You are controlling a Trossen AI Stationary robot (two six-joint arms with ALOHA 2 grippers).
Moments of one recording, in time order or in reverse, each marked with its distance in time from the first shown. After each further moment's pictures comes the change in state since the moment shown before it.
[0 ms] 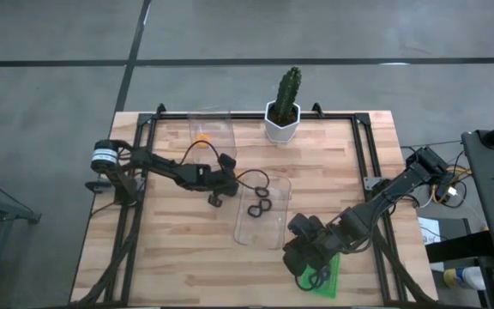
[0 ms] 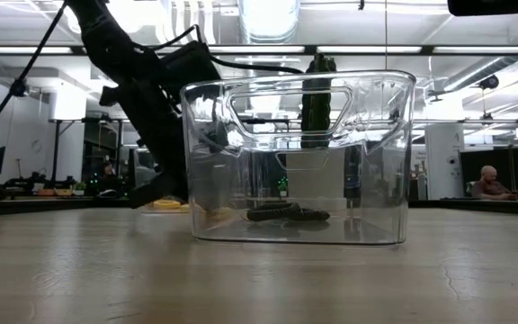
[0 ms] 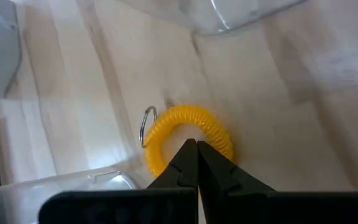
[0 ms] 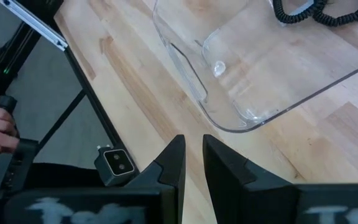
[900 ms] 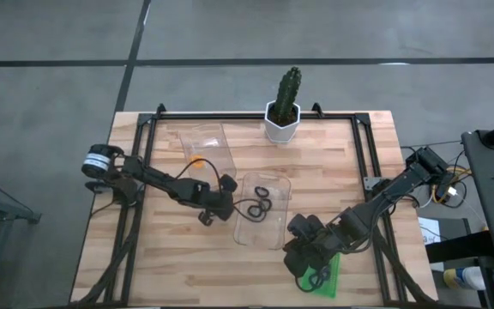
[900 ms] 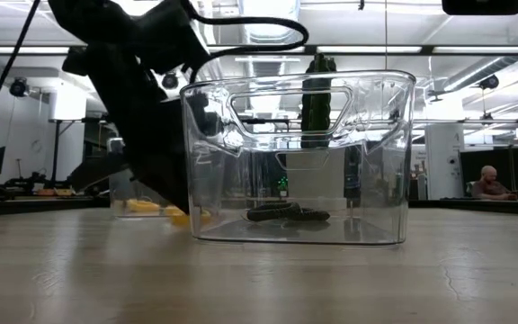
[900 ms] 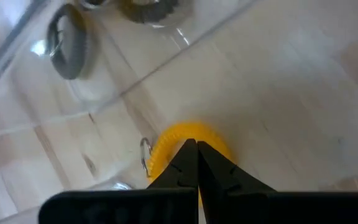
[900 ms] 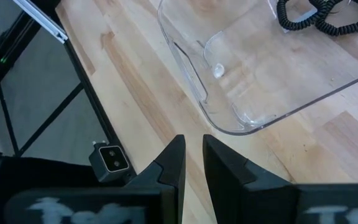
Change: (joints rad) left arm -0.209 -0.056 0.040 -0.180 0.035 0.016; right arm 0.000 0.000 0.000 0.002 0.000 -0.063
